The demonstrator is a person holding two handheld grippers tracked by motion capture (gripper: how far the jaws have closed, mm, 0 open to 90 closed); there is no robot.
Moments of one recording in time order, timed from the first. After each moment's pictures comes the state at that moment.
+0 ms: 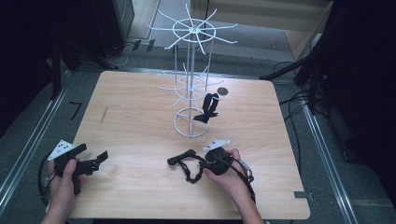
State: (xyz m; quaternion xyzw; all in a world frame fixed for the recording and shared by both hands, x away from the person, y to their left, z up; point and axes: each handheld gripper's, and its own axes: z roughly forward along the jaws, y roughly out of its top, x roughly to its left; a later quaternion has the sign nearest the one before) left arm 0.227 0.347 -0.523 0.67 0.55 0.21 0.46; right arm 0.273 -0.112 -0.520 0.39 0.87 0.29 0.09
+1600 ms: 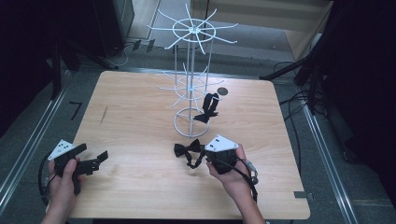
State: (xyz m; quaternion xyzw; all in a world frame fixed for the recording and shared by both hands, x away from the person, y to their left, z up) left arm 0.228 0.347 -0.523 0.67 0.55 0.21 0.46; right arm 0.253 -0.115 -0.465 0.31 0.84 0.40 0.22
